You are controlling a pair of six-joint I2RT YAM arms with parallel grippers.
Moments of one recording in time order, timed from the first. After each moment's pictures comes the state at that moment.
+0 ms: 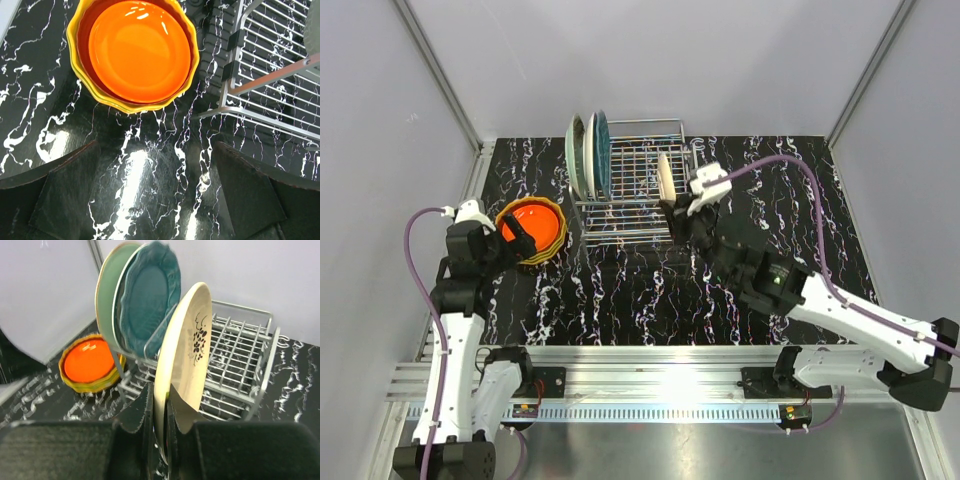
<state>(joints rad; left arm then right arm) 0.07 0.73 0.80 -0.65 0.02 -0.39 1.10 1.09 1.12 -0.04 0.57 0.09</state>
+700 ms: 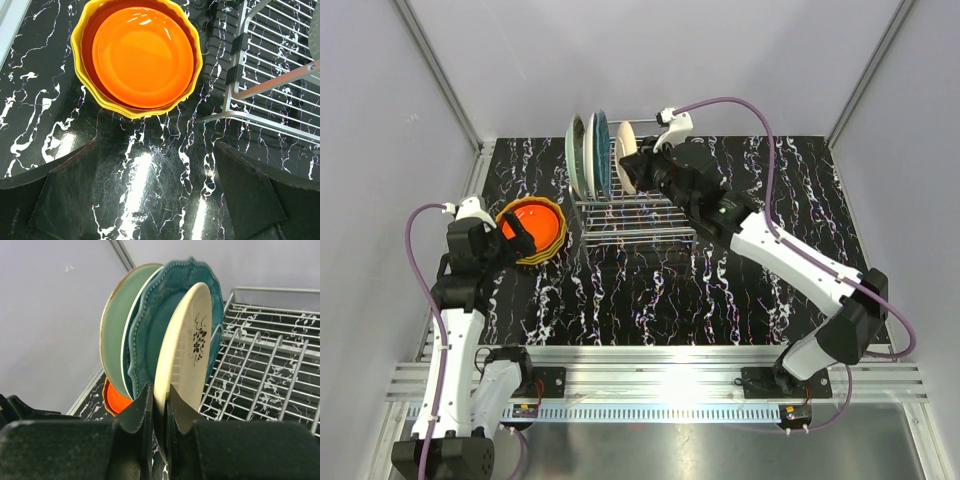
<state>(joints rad) 0.07 0.76 0.81 -0.62 0.00 -0.37 0.81 1.54 1.50 -0.02 0.19 0.40</state>
